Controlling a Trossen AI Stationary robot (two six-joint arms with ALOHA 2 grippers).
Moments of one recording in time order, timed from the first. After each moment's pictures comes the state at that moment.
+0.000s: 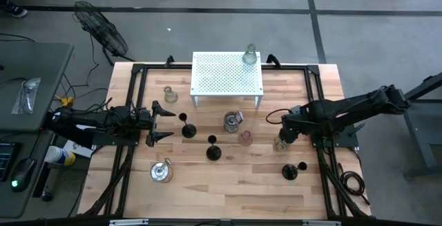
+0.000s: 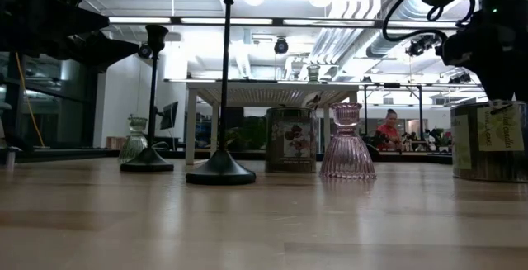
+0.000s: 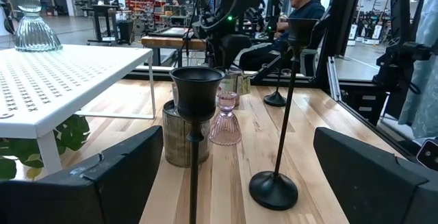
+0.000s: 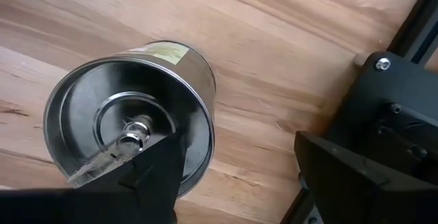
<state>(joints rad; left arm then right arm) -0.12 0.02 0.02 0.02 -0.12 -0.06 0.11 1.10 0.74 -1.22 0.02 1.32</state>
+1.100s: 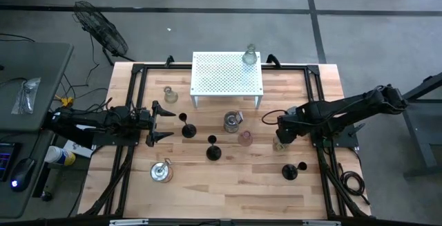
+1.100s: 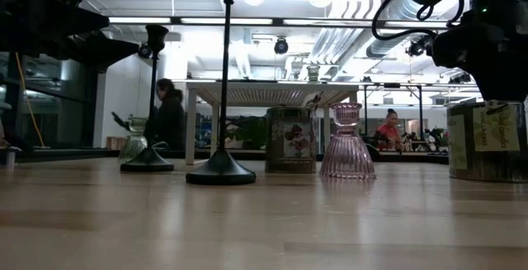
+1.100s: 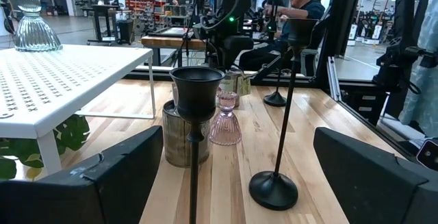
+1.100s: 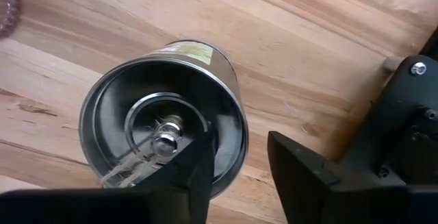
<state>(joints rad) -0.12 0.02 0.02 0.02 -0.12 -0.06 0.11 1.19 0.75 -1.16 0.02 1.31</state>
